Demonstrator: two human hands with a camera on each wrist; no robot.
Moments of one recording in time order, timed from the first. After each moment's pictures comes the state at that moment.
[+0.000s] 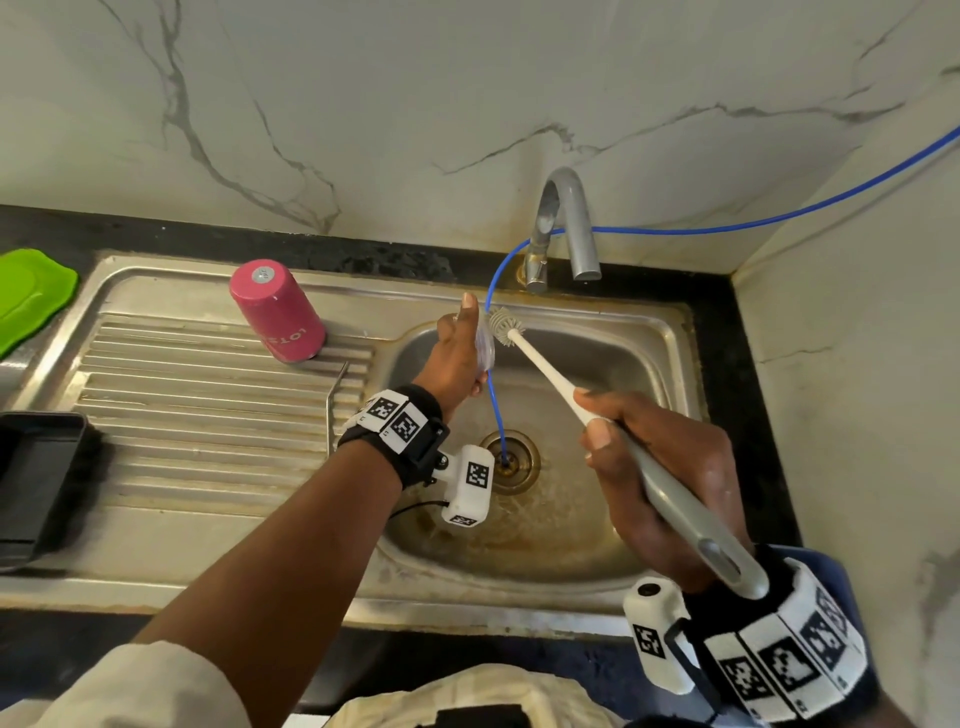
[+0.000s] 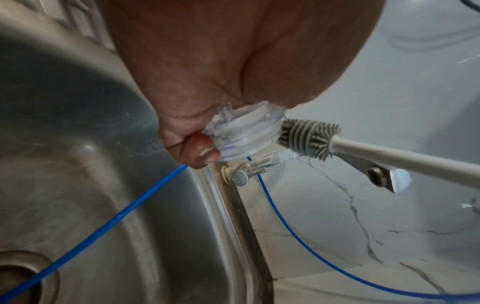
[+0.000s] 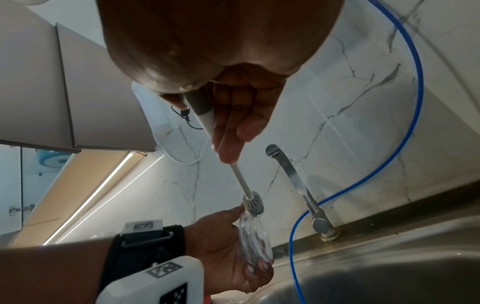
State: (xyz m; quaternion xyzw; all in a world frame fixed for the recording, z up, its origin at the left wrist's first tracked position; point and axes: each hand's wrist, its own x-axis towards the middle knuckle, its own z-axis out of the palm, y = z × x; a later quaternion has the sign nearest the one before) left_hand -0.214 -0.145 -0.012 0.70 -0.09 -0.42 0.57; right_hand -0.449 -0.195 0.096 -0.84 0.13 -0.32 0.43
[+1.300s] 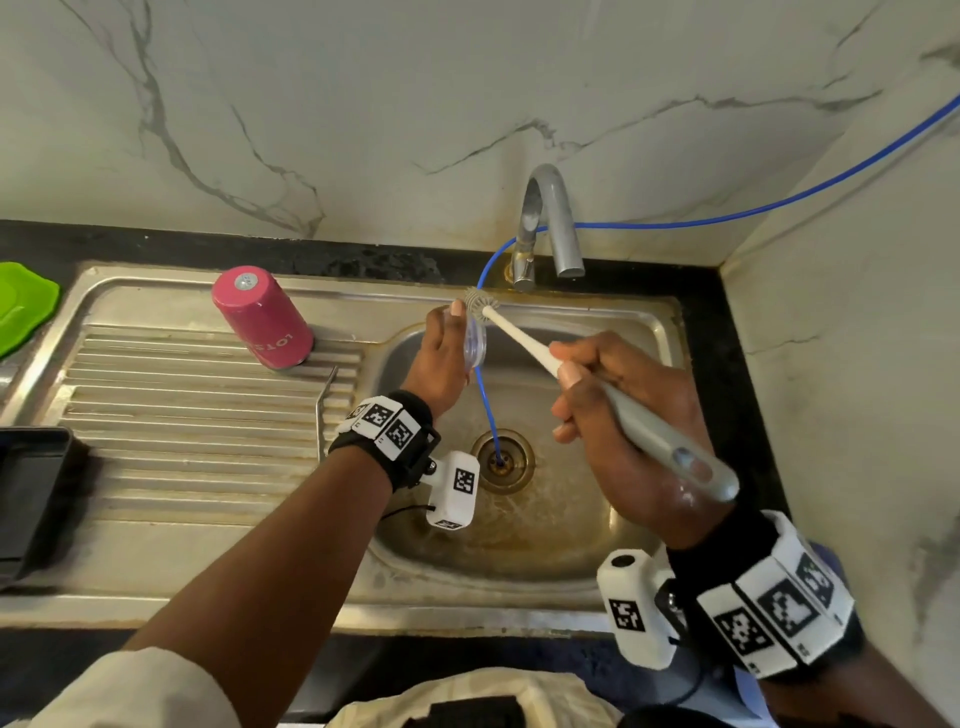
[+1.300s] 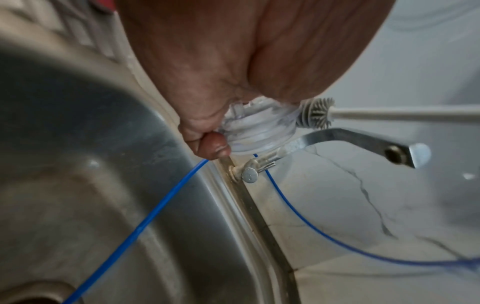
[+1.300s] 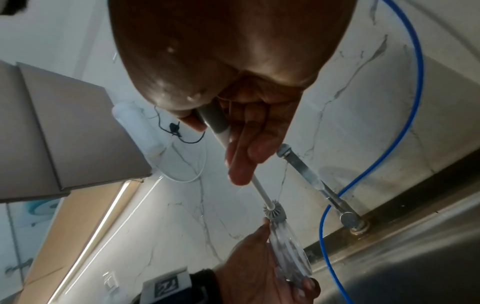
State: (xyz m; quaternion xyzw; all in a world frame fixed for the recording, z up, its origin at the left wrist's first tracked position) left_hand -0.215 -0.145 -0.014 0.74 -0.17 -0.35 0.55; right_hand -0.420 -0.206 0.104 -0.80 0.20 -0.30 0.48
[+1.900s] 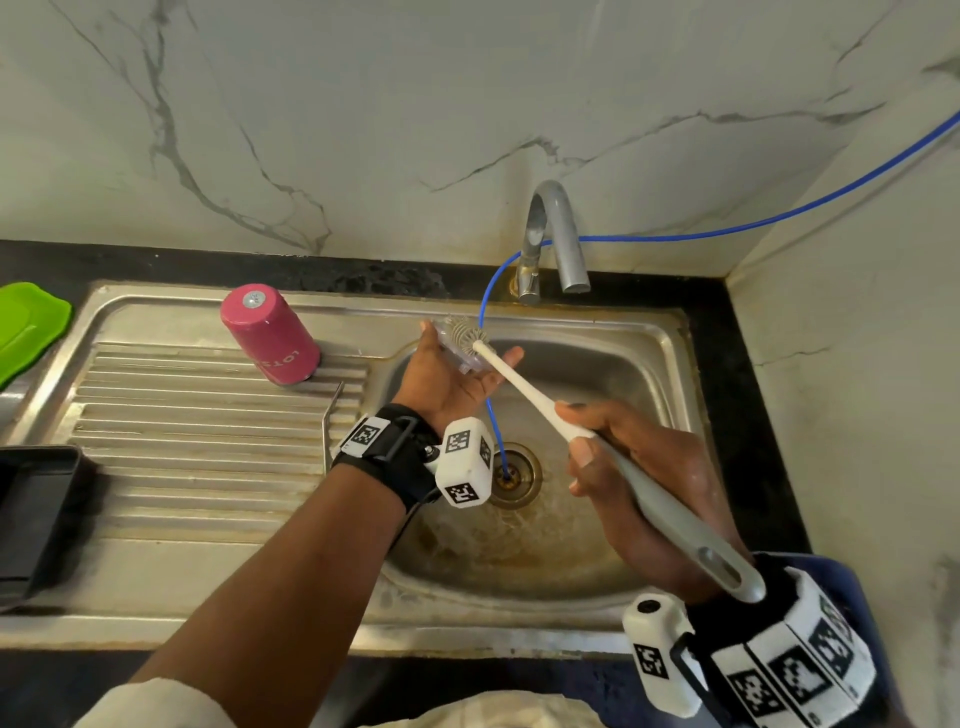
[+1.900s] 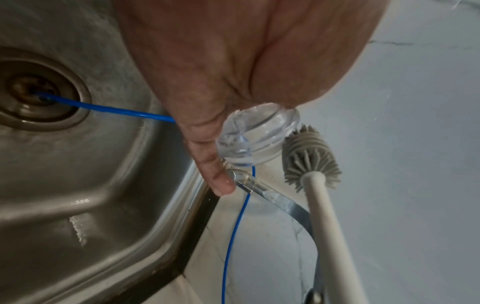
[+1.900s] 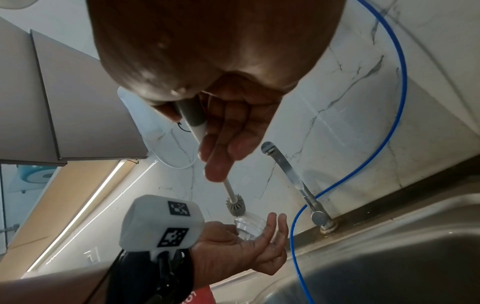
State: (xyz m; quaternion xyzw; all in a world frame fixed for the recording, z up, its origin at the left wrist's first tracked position) left_hand -0.212 -0.146 -0.003 0.33 0.14 -0.53 0.77; right_hand -0.446 -0.197 0.094 -0.82 0.13 -0.26 0.48
